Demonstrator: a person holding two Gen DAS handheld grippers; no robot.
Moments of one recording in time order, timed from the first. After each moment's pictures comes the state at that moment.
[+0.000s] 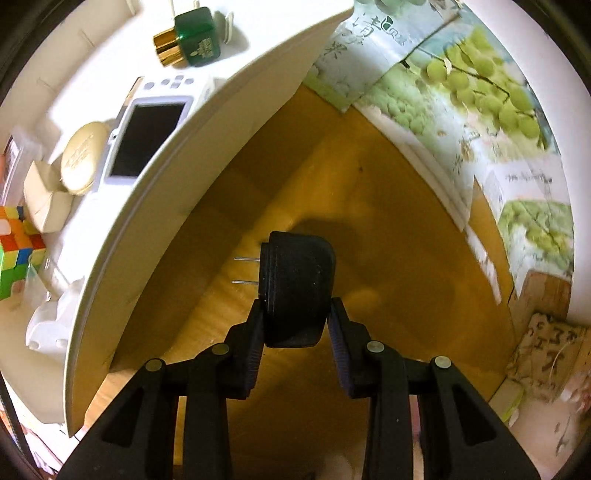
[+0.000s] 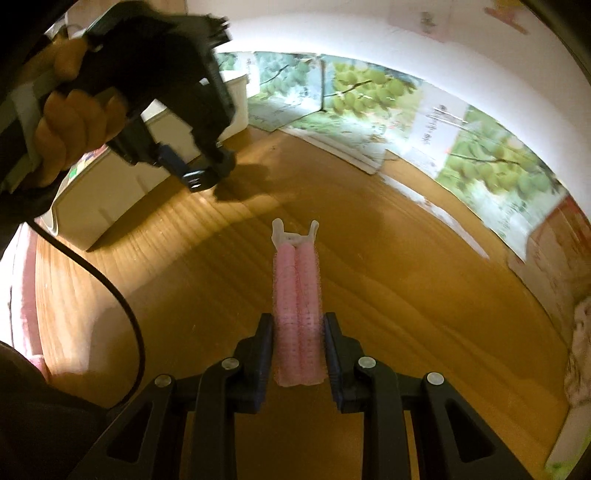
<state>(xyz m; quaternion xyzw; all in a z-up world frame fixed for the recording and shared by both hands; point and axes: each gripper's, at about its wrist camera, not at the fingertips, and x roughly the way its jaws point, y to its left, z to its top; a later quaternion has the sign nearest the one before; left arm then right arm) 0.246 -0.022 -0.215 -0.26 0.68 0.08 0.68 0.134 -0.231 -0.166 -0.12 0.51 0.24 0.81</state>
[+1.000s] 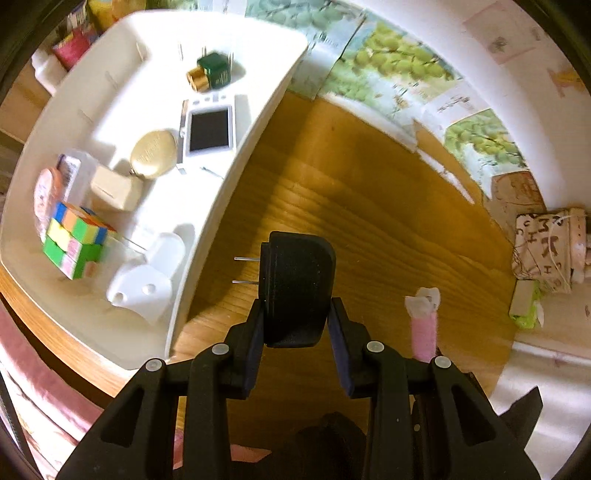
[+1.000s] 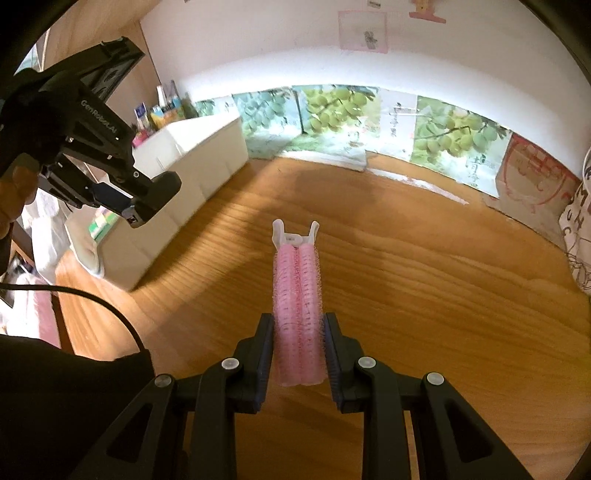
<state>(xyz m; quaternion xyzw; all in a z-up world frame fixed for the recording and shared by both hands) 0.172 -0.008 -0.136 -0.17 0.67 -0.02 0.73 0.068 -0.221 -0.138 0.00 0.49 0.19 0.85</state>
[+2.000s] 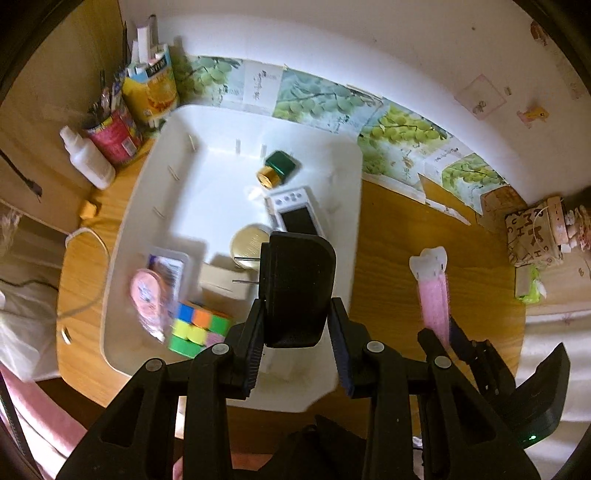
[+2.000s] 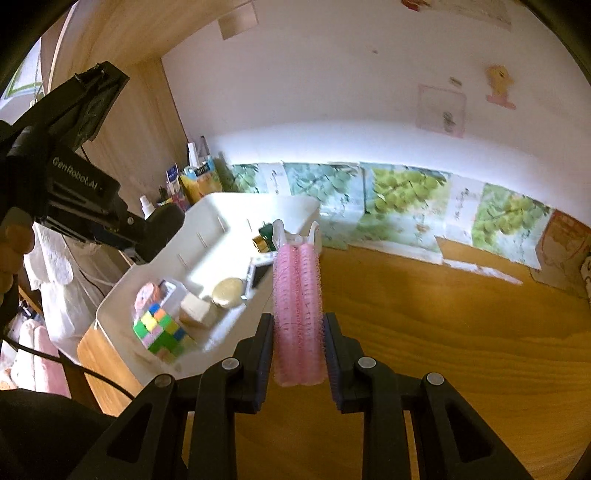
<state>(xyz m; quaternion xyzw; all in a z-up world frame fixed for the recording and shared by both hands) 0.183 0.142 -0.071 -0.09 0.61 -0.08 0.78 0.099 -0.080 -0.086 0.04 0.41 0.17 0.90</state>
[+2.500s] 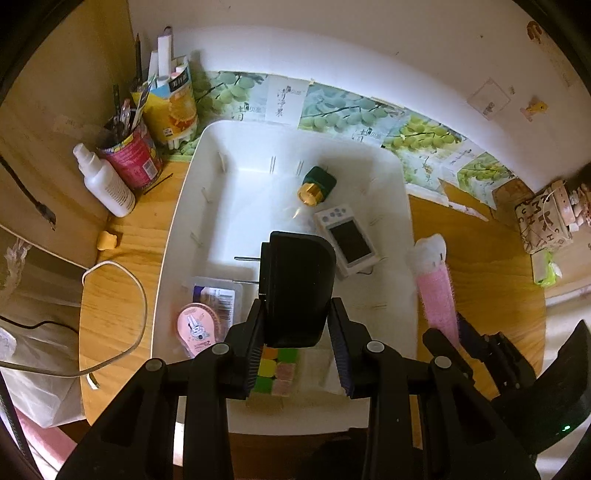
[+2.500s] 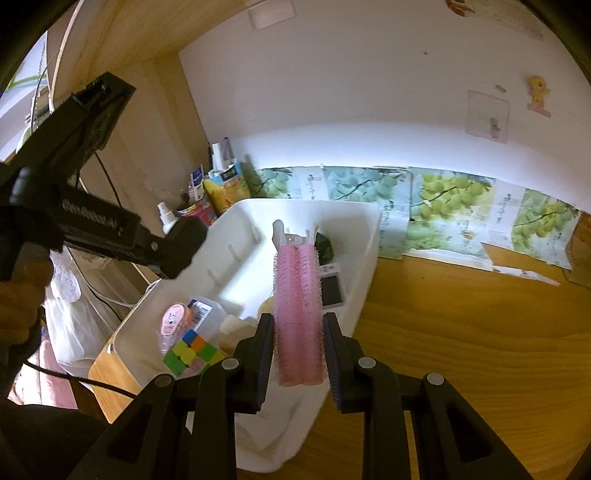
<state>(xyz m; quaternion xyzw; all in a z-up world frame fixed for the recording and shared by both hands) 0.182 0.197 -0.098 -0.06 0.57 -0.10 0.81 0.104 -0.004 -0.098 0.06 0.40 0.17 0.90</state>
